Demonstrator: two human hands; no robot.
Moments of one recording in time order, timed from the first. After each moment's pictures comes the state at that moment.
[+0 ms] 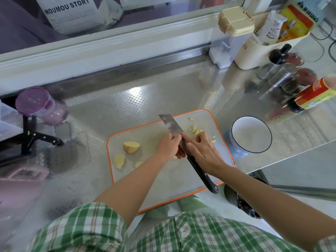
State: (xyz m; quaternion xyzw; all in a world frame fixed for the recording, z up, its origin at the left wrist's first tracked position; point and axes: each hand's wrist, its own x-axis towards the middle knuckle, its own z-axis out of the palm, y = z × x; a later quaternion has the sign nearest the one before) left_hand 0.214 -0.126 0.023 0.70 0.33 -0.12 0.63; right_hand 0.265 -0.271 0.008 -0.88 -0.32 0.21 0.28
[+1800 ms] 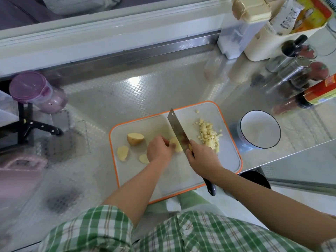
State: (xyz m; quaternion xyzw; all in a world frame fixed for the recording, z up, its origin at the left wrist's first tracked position) left_hand 0.178 -0.108 -0.020 0.79 0.47 -0.12 0.38; right_hand 0.225 -0.245 0.017 -0.91 -0.27 0.27 0.14
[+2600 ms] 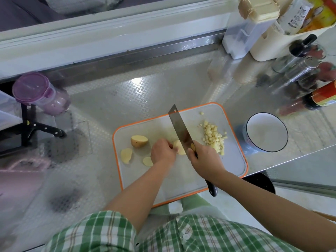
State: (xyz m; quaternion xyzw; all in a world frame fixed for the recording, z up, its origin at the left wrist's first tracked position) left_hand 0.182 -0.103 -0.026 0.78 0.48 -0.14 0.38; right_hand 0.226 -0.236 0.018 -0.91 -0.25 0.26 0.19
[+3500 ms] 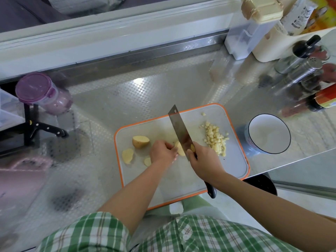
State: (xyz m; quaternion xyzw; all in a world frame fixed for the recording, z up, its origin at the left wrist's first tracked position) left_hand 0.177 -0.098 -0.027 0.70 0.50 -0.12 0.50; right_hand 0.223 -0.232 0.016 -0.91 -0.25 0.26 0.20
